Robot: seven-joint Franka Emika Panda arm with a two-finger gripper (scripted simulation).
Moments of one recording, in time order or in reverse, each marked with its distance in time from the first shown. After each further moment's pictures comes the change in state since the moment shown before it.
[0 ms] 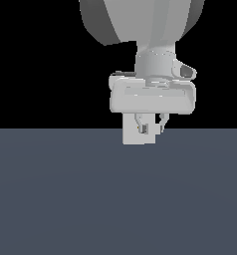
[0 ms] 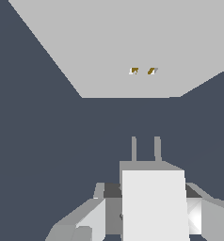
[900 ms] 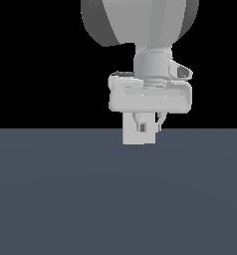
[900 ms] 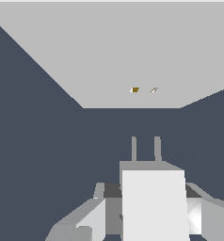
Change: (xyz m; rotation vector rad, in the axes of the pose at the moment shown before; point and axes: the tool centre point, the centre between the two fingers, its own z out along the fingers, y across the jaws) arm 0.011 -0.001 -0.002 0.002 -0.001 -0.005
